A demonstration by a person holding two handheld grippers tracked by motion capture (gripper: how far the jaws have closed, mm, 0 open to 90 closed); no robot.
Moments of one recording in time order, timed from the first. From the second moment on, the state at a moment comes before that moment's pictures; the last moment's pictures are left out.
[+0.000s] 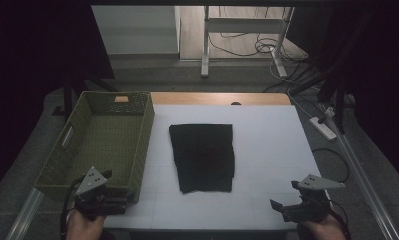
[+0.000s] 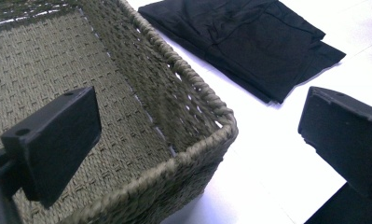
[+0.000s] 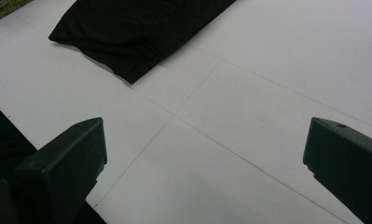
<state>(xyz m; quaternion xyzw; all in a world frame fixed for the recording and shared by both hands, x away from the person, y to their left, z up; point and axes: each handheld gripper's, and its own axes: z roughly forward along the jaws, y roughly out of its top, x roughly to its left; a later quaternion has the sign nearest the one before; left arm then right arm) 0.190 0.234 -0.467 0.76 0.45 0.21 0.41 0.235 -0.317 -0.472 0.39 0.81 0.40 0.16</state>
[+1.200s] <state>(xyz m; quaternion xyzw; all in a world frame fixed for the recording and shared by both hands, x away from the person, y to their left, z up) 0.209 0.197 -0.454 0.78 0.42 0.16 0.44 0.235 -0.316 -0.472 0.39 0.82 0.39 0.16</state>
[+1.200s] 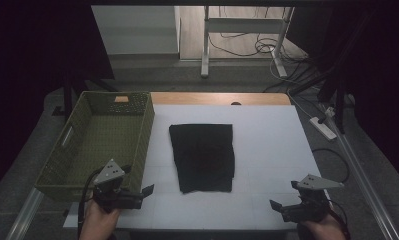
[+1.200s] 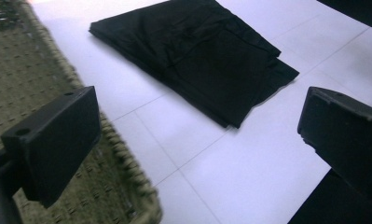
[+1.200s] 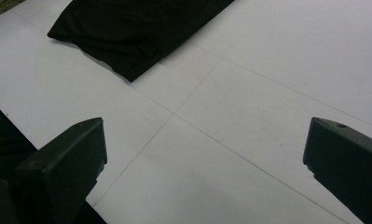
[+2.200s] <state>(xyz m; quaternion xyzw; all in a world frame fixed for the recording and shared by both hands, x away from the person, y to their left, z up) 0.222 0.148 -0.466 0.80 0.38 0.13 0.45 0.235 -0.316 -0.472 0.39 0.82 0.39 0.16</state>
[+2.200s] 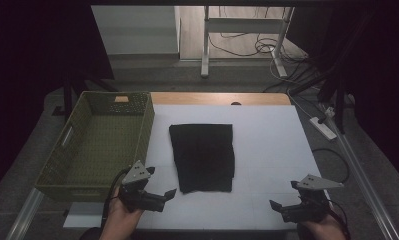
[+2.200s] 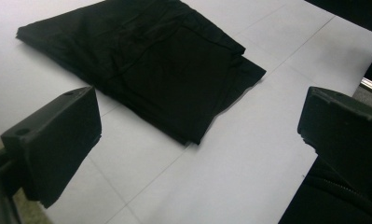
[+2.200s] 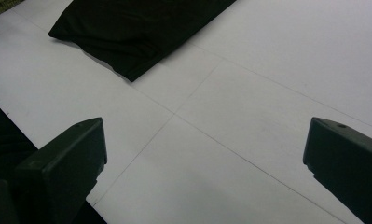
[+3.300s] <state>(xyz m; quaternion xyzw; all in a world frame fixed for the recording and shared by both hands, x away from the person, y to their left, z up) 0.279 0.117 -0.495 0.82 0.36 0.12 0.43 0.235 -0.315 -0.472 0.38 0.82 0.39 0.16</state>
